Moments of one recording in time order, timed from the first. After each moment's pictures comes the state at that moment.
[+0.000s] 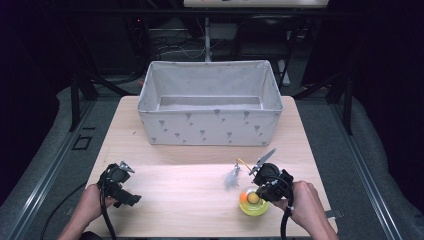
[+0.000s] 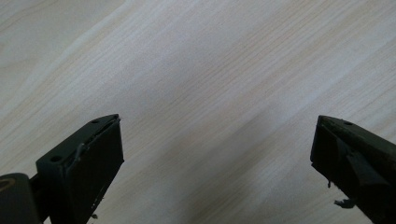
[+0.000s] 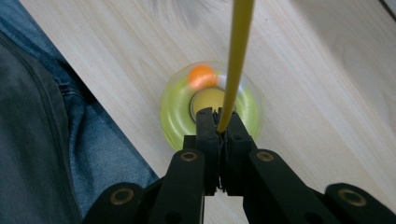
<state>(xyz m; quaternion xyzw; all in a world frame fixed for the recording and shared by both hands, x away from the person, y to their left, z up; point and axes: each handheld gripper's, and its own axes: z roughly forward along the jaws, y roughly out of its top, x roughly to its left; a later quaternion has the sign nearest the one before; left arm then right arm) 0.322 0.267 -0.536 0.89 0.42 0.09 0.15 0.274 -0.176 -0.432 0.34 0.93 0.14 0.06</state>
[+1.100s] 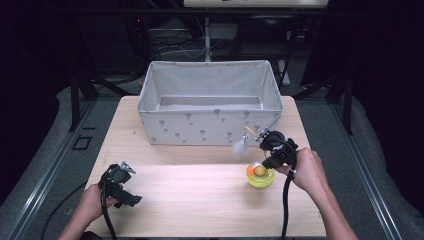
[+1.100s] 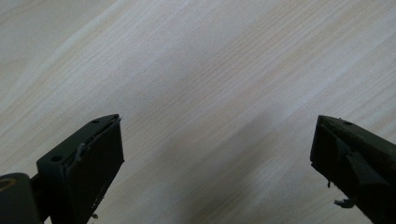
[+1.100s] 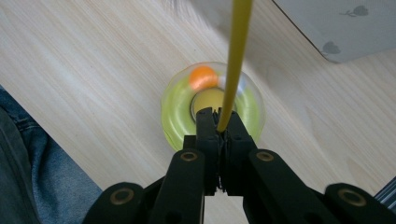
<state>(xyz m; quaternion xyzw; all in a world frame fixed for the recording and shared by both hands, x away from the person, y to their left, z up) 0.322 0.265 -0.539 0.89 0.41 0.08 0.15 0.345 -0.196 -0.408 0.38 0.91 0.13 0.07</state>
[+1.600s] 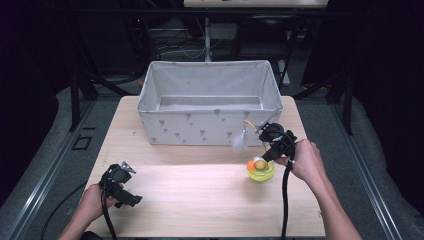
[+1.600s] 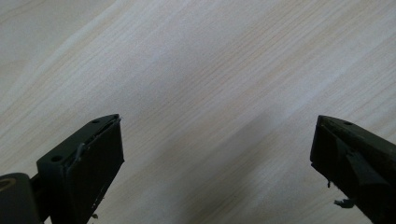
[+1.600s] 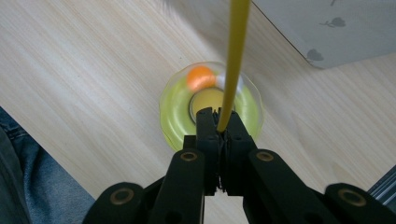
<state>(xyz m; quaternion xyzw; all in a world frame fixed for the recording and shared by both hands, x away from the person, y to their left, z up) 0.323 0.264 -0.539 0.90 0.41 0.08 0.15 0.366 -0.197 -0.401 0.39 0.91 0.12 0.07</state>
